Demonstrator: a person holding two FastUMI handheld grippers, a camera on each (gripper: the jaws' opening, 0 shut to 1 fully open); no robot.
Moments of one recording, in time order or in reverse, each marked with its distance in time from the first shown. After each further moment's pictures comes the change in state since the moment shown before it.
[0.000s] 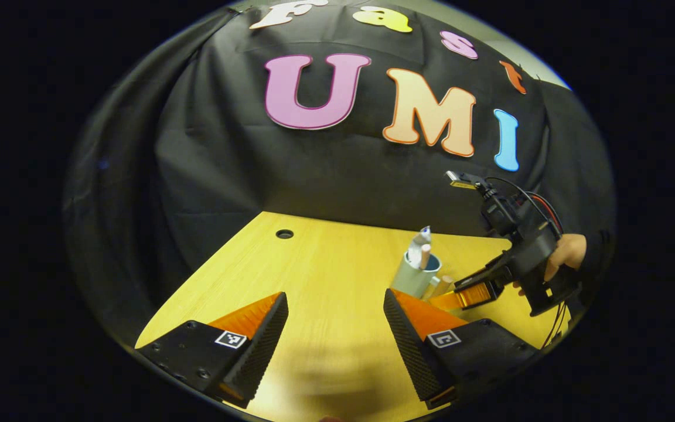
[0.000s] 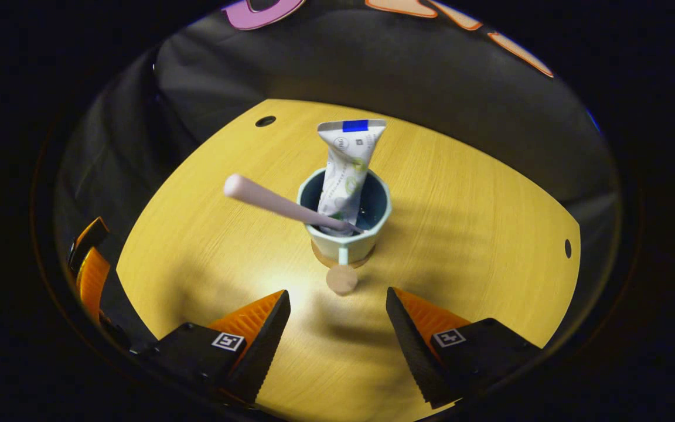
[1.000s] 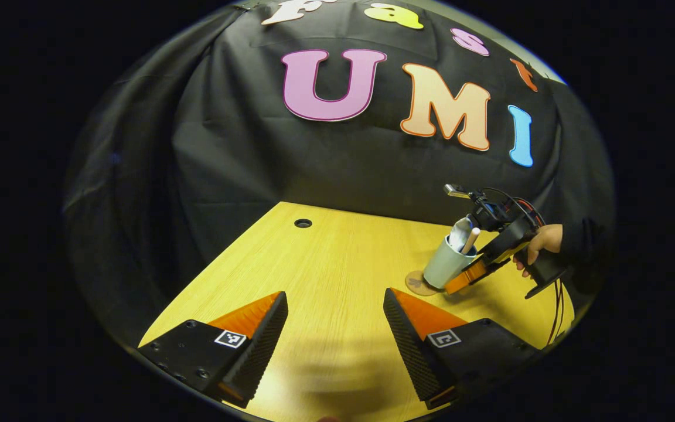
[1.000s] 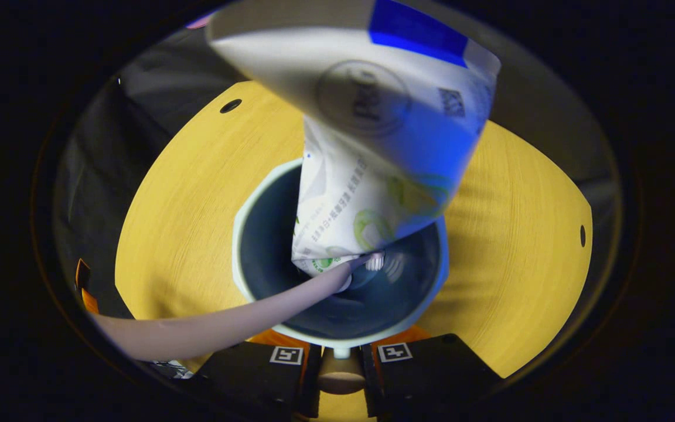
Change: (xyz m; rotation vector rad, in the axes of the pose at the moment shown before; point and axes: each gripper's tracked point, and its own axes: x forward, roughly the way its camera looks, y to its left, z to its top) left arm -0.014 0.051 -0.022 -0.019 0.047 0.095; right arm 0.097 0.013 0.016 0.050 0.216 -0.016
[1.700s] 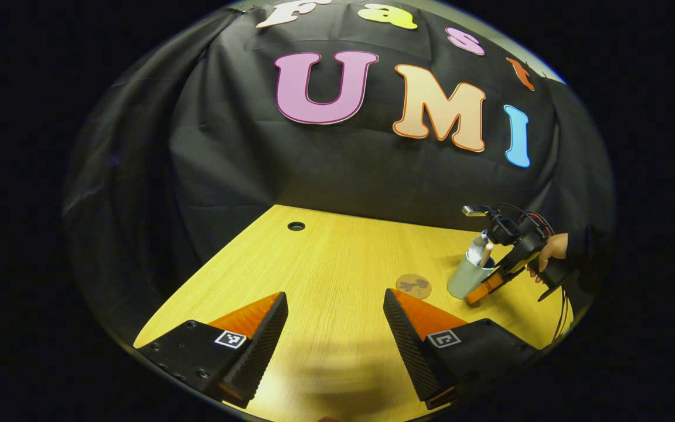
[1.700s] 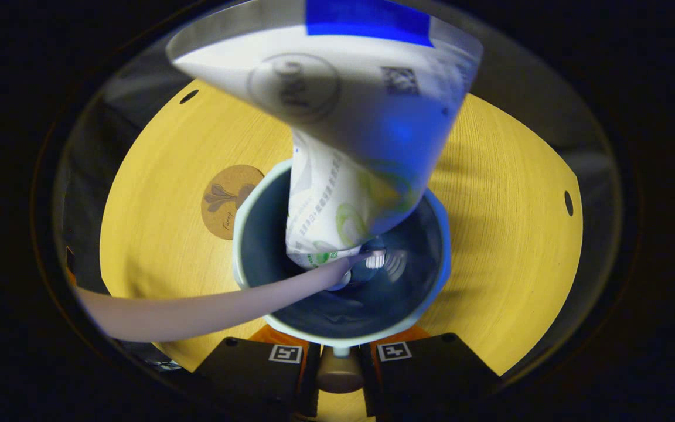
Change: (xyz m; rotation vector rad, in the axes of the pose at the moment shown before) left arm 0.001 -0.025 0.003 0.006 -0.016 -0.006; right arm 0.016 -0.080 -0.050 0.079 0.056 -0.045
